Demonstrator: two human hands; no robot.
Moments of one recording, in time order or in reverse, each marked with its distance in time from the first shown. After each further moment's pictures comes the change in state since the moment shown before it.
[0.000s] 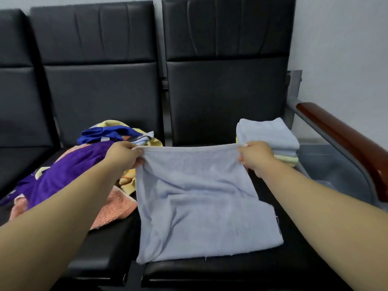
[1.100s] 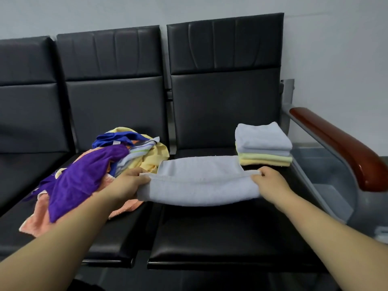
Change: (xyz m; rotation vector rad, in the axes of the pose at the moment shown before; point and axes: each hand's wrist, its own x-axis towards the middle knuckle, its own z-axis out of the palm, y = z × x) left_hand -0.090 -0.036 -0.014 -0.151 -0.339 -0.022; right_hand -0.076 0.074 -0.040 -0.149 -0.076 -0.121
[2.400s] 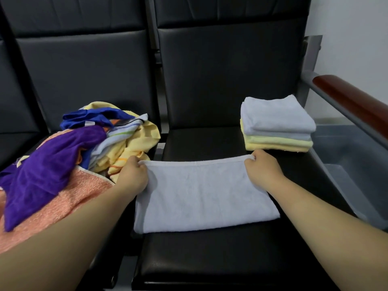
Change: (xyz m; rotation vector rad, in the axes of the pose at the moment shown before) left_hand 0.102 -0.049 0.054 0.427 0.358 -0.005; right_hand 0.088 0.007 0.057 -0.214 -0.012 0.062
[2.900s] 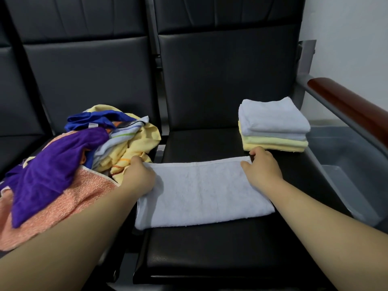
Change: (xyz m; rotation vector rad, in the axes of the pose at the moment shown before) left_hand -0.009 0.011 0.003 0.142 -0.017 -0.039; right_hand -0.010 0.006 0.001 -0.061 0.132 -0.080
